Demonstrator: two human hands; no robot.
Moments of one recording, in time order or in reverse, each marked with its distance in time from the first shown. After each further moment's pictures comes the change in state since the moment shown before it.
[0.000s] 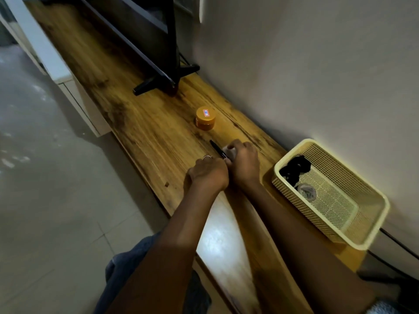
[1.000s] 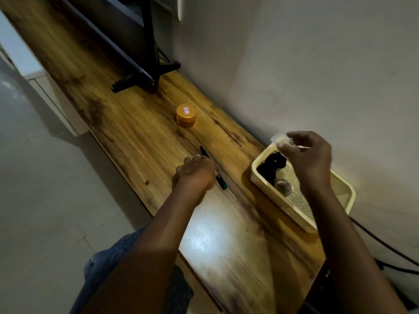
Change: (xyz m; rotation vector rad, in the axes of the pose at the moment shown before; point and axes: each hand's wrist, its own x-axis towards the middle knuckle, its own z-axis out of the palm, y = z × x) left_hand -0.001 0.010 0.005 0.013 -0.041 0.082; right_hand -0.037 0.058 -0.131 0.452 0.406 0.247
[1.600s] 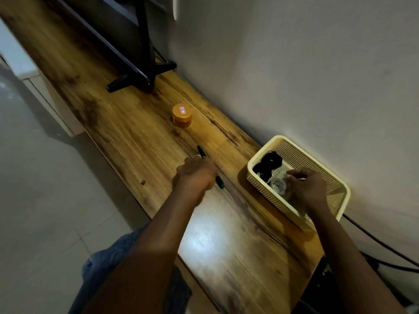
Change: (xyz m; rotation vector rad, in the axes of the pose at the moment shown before) left_hand -0.004 0.010 -0.001 0.043 -0.005 0.015; right_hand 0.002 0.085 -0.018 -0.331 -0.108 0.154
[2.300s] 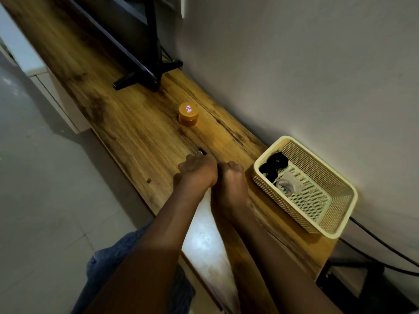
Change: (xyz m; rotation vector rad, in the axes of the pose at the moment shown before) left_hand 0.000 -0.006 -0.003 -0.016 0.055 -0.042; right_hand -0.084 -0.089 0.114 -0.286 -0.112 -0.547
